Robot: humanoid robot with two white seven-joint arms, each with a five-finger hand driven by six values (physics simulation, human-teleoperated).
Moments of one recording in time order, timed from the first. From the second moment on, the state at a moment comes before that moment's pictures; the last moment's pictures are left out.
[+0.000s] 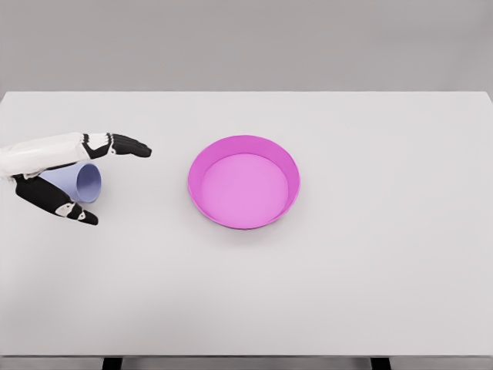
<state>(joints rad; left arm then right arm) -0.50 1.15 -0.60 -1.72 0.46 -0.61 -0.61 0.02 0.00 0.24 0.05 -0.09 -0.07 -0.09</state>
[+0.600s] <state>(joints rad) -0.50 1.22 -0.62 -1.69 0.46 -0.55 -0.61 0.02 0.00 0.24 0.05 -0.09 -0.07 -0.09</state>
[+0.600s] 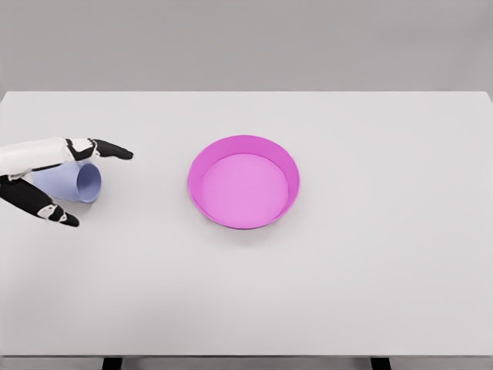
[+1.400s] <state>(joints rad) -0.49 1.15 -0.59 -1.56 0.19 -0.24 -0.61 0.02 0.00 0.24 0.05 -0.09 -0.07 -0.09</state>
